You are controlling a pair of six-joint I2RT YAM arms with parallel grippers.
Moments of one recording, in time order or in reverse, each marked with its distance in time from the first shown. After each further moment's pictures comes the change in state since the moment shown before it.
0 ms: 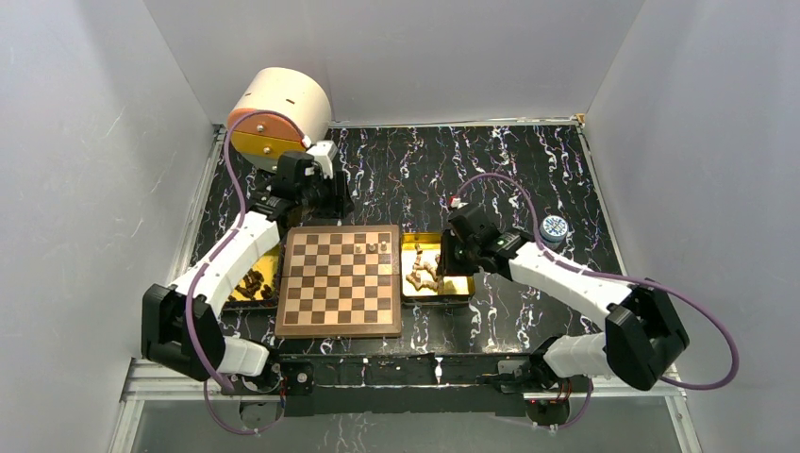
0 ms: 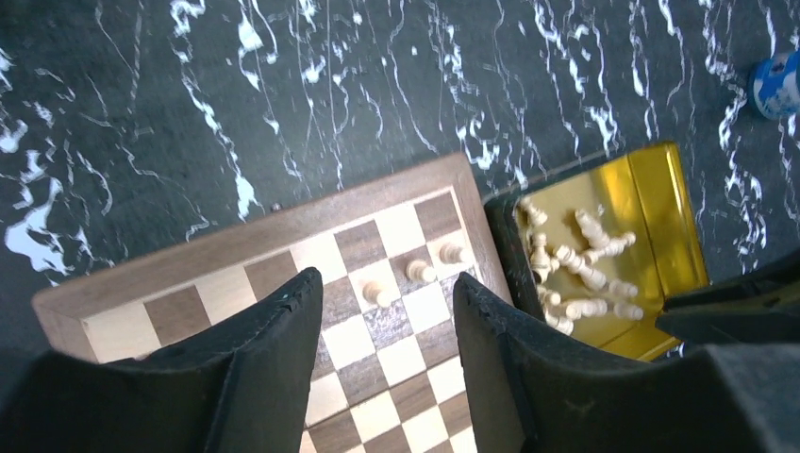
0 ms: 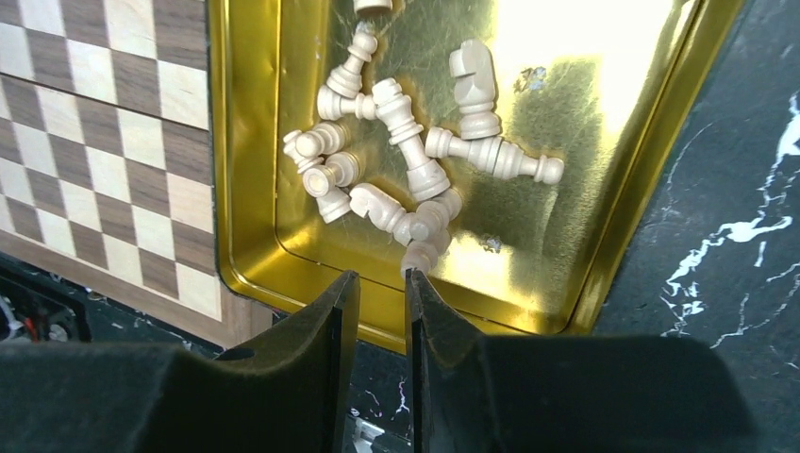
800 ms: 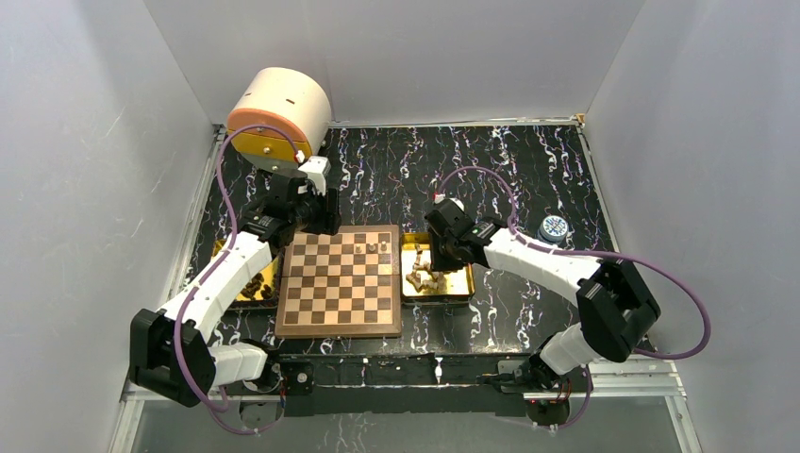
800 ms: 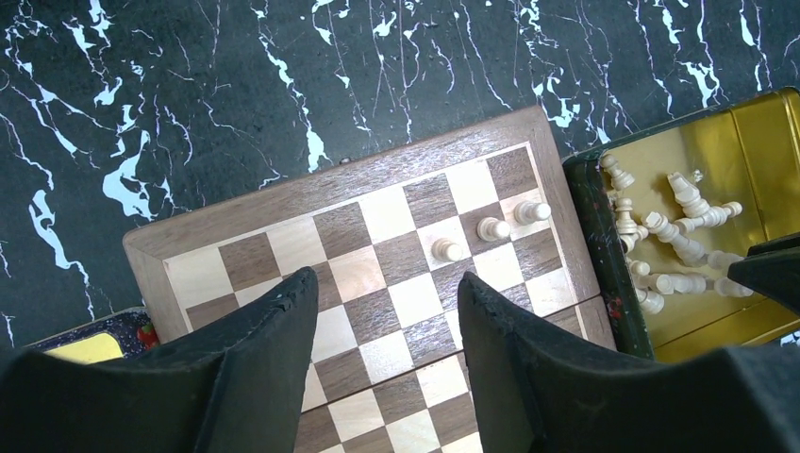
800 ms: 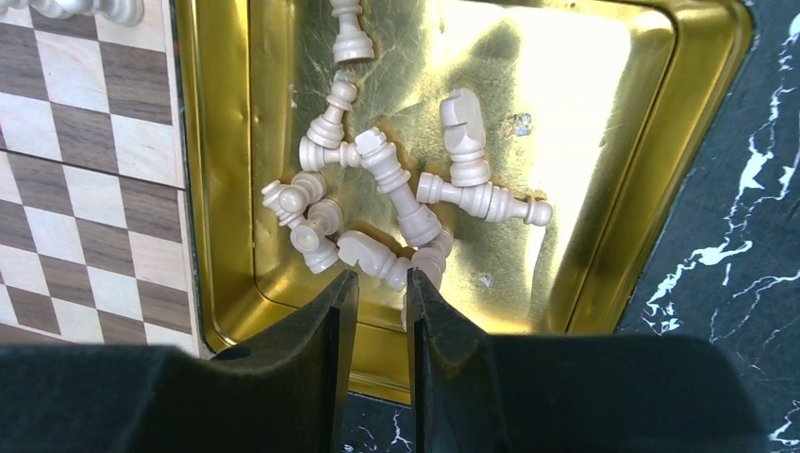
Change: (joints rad) left arm -0.005 -0.142 -0.163 0.010 -0.110 0.108; right arm 0.081 0.193 0.136 -0.071 0.145 0.018
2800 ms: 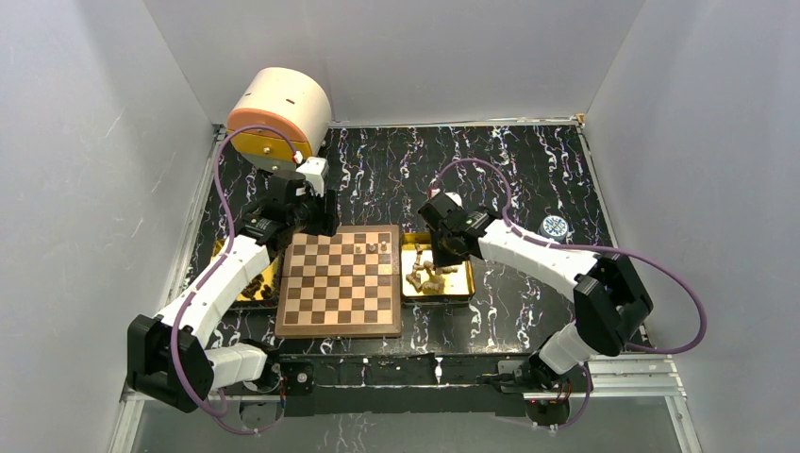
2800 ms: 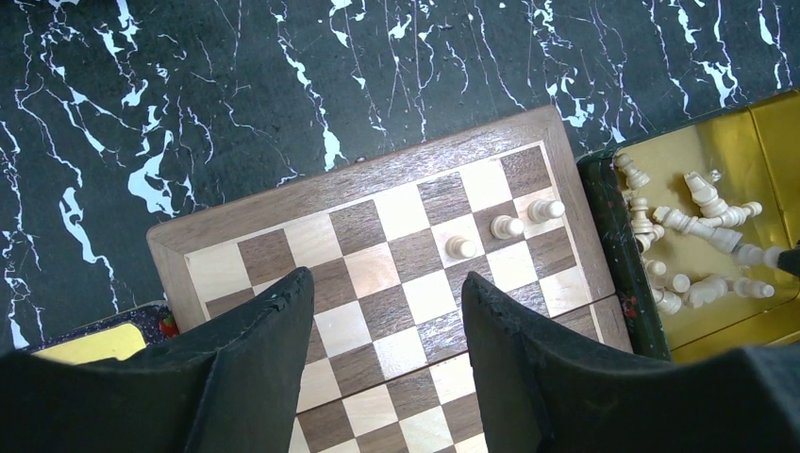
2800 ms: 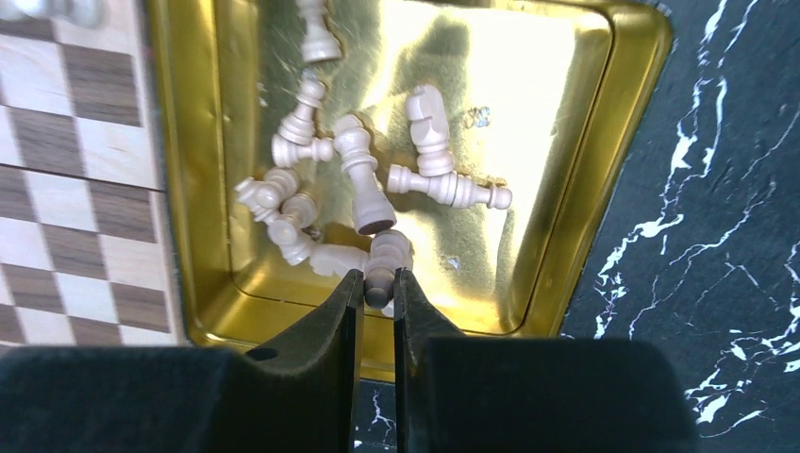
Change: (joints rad) left arm 0.000 -0.027 -0.011 -0.003 -0.028 0.024; right arm 0.013 0.050 0.107 -0.148 0.073 -0.014
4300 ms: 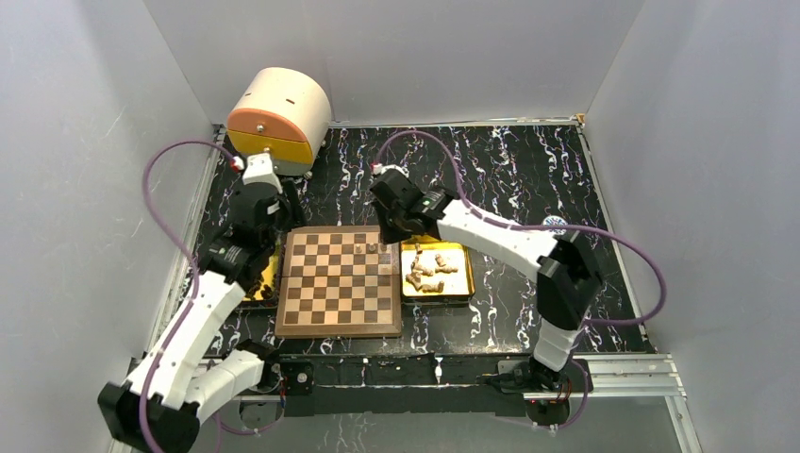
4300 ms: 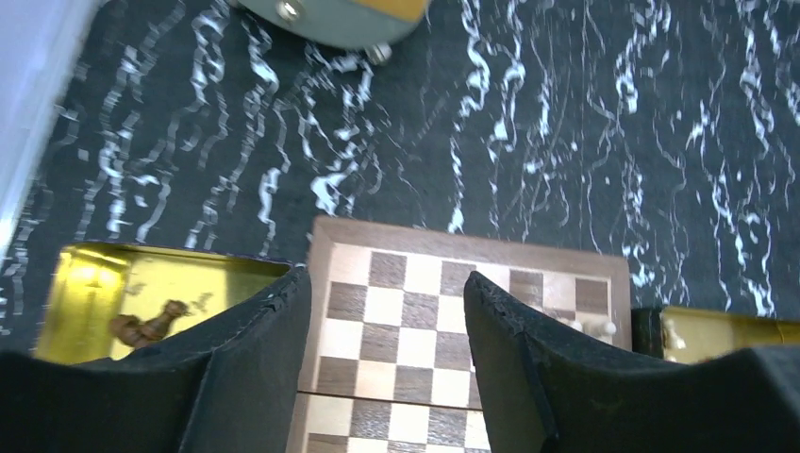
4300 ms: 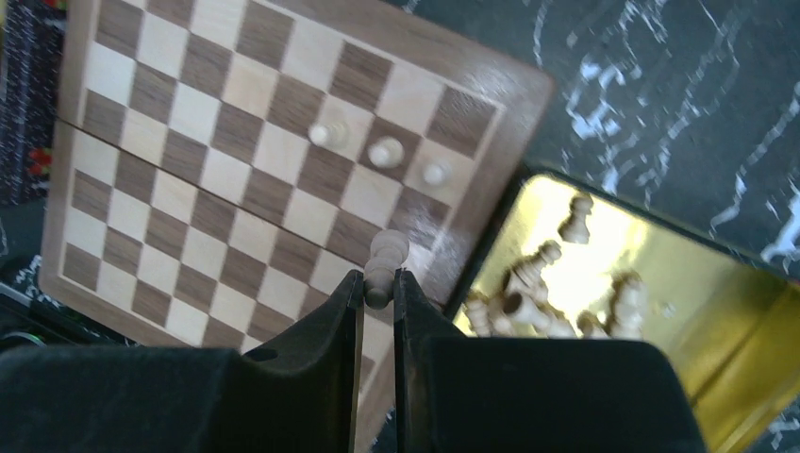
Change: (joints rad) left arm 0.000 -0.233 -0.015 -0.057 -0.388 -0.203; right arm 0.122 0.206 0.392 0.056 -0.051 -0.093
